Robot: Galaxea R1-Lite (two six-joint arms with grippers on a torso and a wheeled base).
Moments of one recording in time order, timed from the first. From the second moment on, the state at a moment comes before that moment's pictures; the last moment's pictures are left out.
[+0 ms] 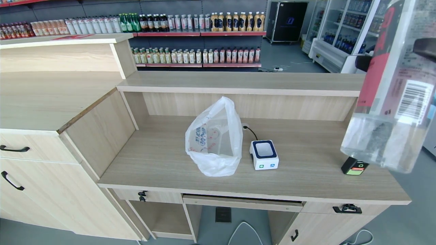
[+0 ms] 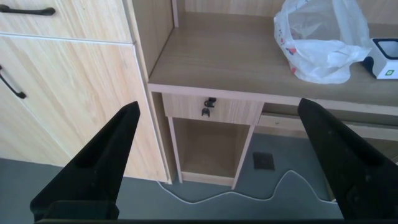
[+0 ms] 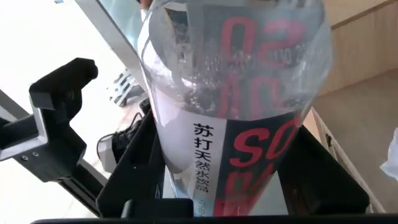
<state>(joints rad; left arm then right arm) 0.00 0.00 0.00 0.00 0.04 -0.01 0.21 1.38 -0.90 -1.09 1.30 0.89</state>
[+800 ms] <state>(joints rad) 0.00 0.00 0.00 0.00 0.04 -0.01 0.34 1.29 -0.79 -1.22 1.37 0.95</state>
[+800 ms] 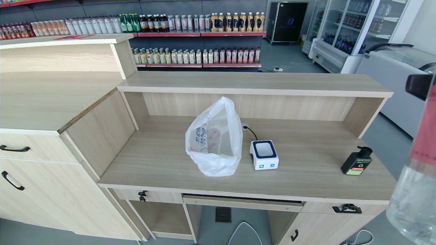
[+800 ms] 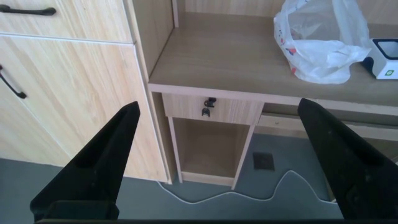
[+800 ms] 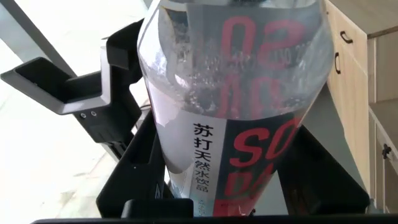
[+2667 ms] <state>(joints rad) 0.00 0.00 0.00 0.00 0.04 -0.01 -0.13 1.27 -0.70 -0.58 0.53 0.00</state>
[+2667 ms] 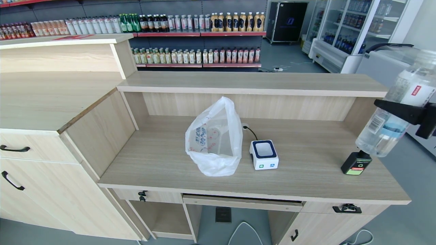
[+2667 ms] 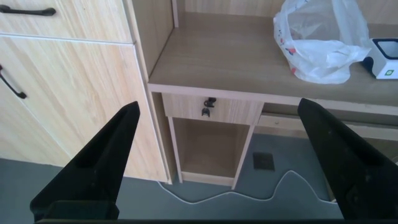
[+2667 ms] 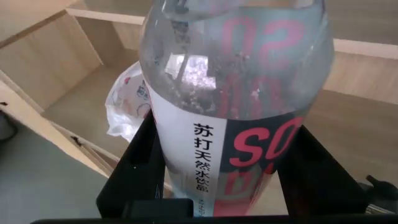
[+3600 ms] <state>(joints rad) 0.00 0.00 0.00 0.00 0.04 -0.01 -0.10 1.52 -0.60 -1.02 0.33 -0.33</state>
